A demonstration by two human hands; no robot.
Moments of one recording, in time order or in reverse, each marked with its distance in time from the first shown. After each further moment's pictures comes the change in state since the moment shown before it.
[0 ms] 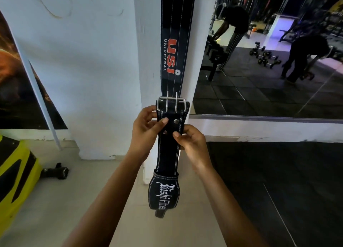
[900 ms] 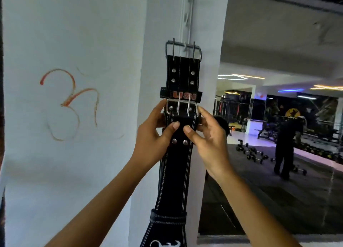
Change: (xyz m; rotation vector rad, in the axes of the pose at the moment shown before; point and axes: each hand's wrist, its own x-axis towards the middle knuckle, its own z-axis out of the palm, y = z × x) left_hand 0.234 0.202 0.045 0.387 -0.022 0.763; right_hand 0.225 -0.251 0.022 -0.079 0.080 -0.726
